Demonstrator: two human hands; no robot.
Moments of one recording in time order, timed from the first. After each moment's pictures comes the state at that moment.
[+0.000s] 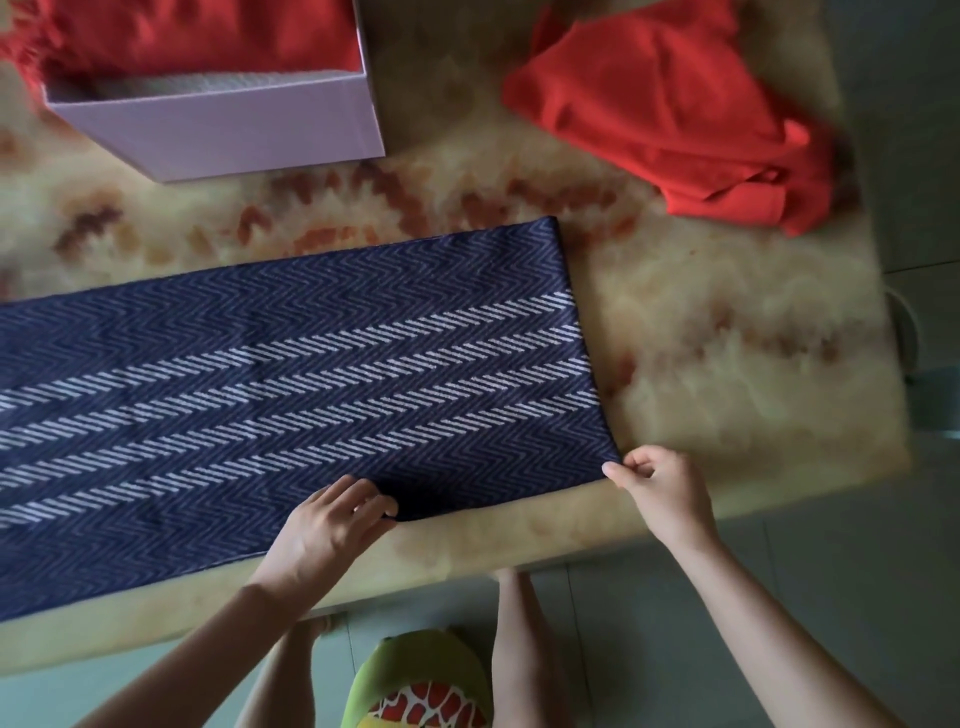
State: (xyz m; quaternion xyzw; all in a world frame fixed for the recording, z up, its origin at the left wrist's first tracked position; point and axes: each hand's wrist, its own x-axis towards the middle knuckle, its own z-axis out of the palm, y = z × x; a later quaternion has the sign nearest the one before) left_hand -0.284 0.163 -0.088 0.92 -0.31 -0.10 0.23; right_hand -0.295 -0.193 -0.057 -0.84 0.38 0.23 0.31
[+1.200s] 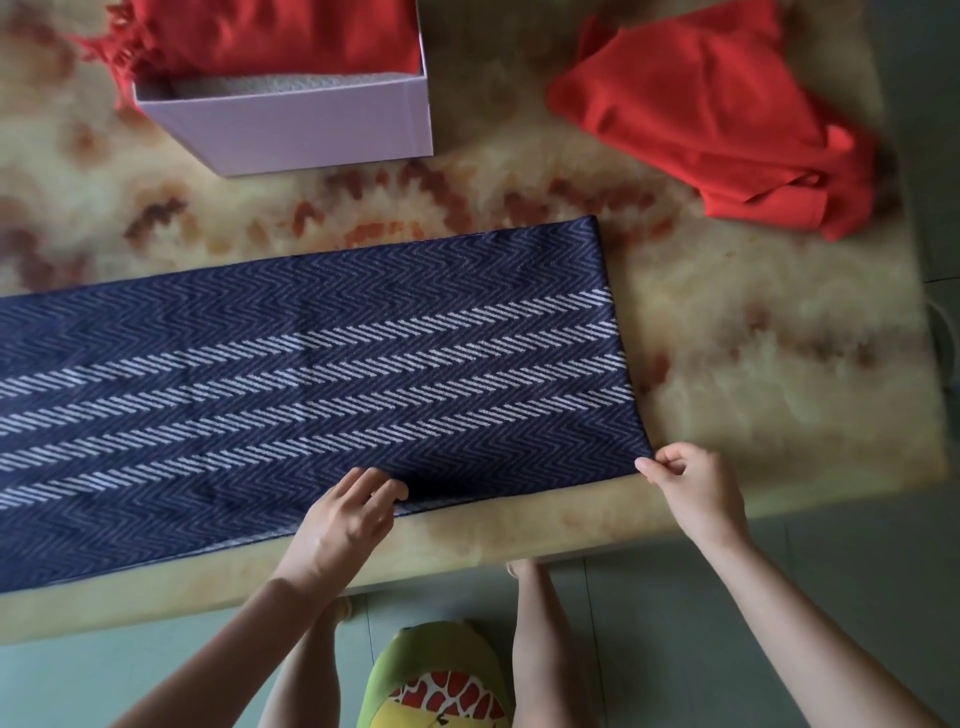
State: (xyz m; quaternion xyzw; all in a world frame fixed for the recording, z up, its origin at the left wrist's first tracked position) left_hand -0.294 0.182 -0.078 0.93 -0.25 -0.10 0.26; right_hand -0.298 -0.189 -0.060 -0.85 0.38 0.22 0.28
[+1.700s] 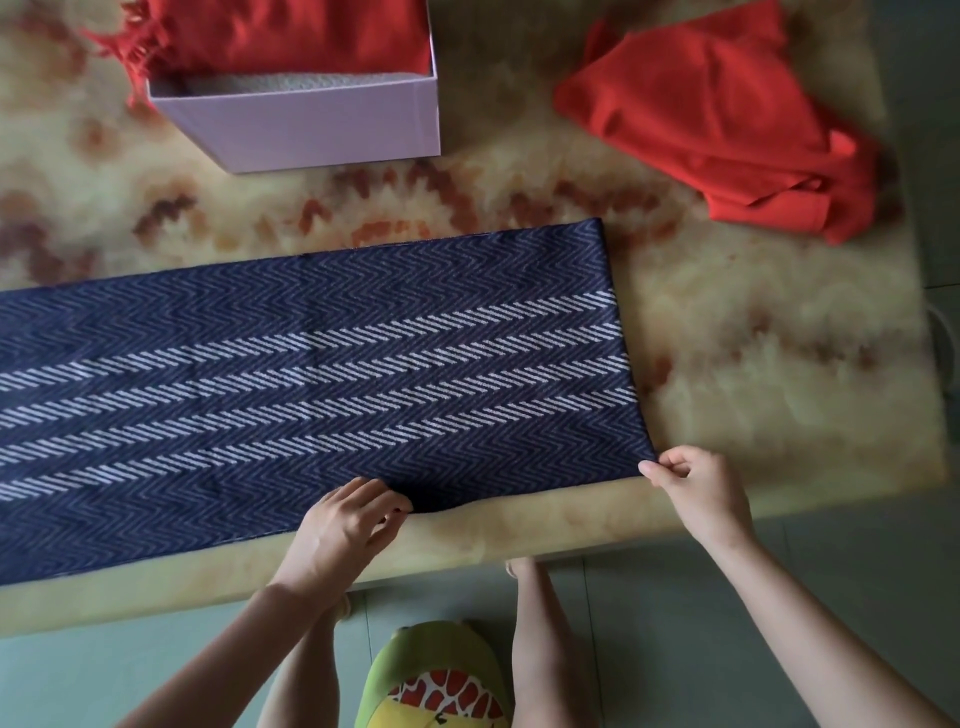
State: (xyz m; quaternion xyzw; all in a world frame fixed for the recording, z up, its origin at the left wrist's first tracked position) left_hand -0.301 0.185 -0.075 0.93 -0.23 -0.13 0.25; right_hand -0.299 -0.191 -0.057 -0.86 0.36 0.23 0.27
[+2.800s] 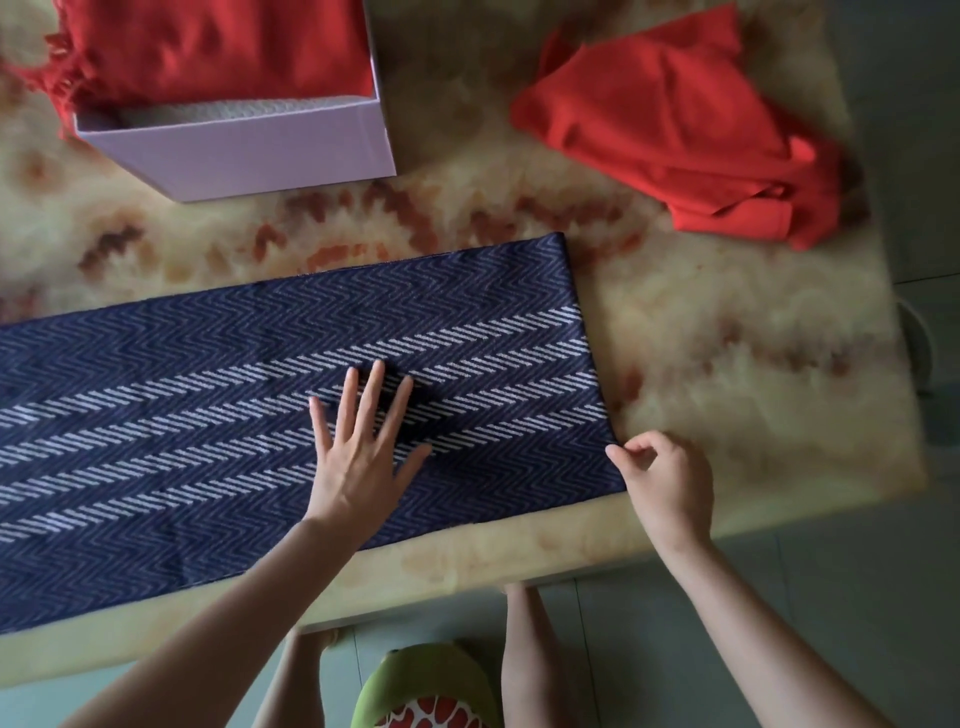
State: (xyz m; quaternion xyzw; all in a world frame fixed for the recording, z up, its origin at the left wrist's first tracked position) left_hand -0.226 0.119 -0.082 0.97 -0.15 -0.18 0.08; right_hand -0.277 -0.183 -0.062 -0.93 0.28 0.08 0.20
